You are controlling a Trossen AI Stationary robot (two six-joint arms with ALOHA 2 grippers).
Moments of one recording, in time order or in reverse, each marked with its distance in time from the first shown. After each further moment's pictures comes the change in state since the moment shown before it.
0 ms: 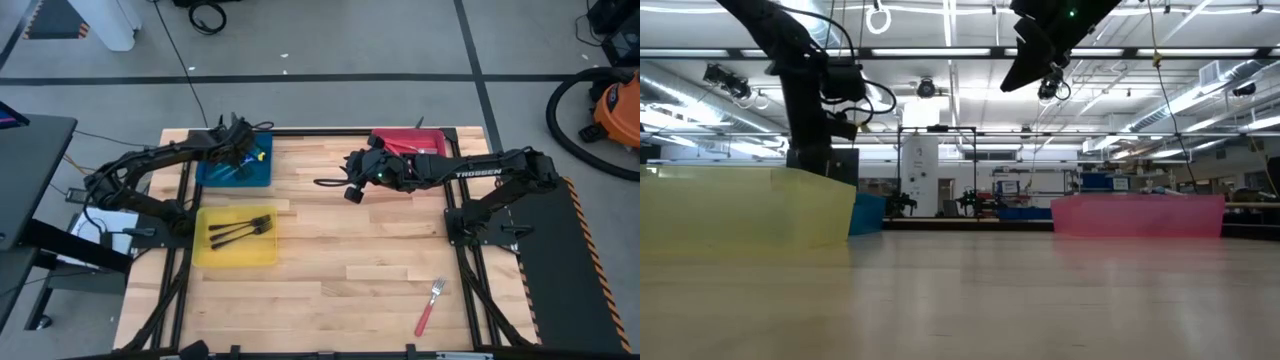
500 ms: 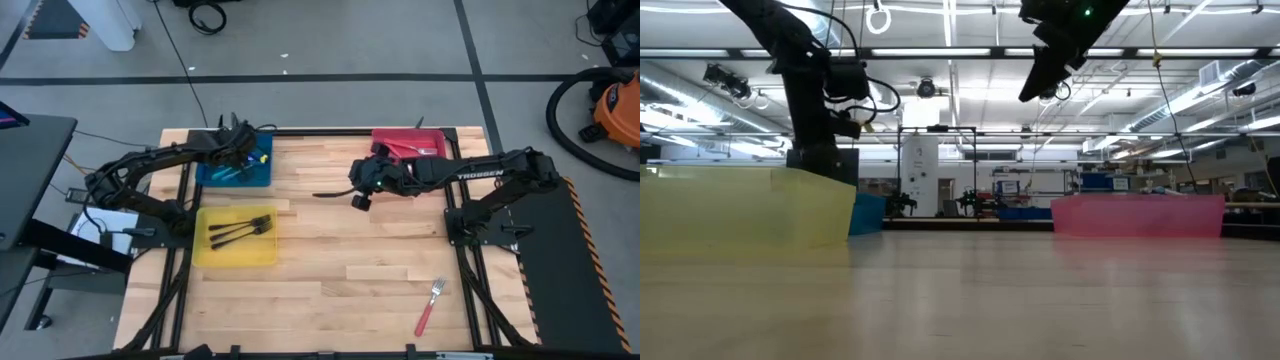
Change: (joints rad) left arm -0.044 0.005 0.000 0.008 0.000 -0.048; right arm 0.044 -0.004 0.017 -0.197 0.000 0.066
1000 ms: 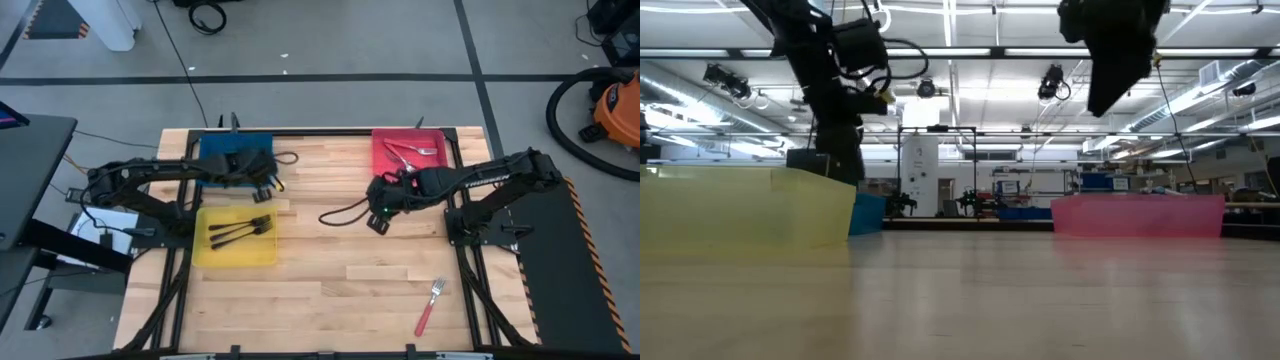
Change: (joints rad) left arm -0.333 0.000 0.000 0.126 0.000 -0.006; right arm 0.154 -0.007 0.044 -0.476 -0.166 0.608
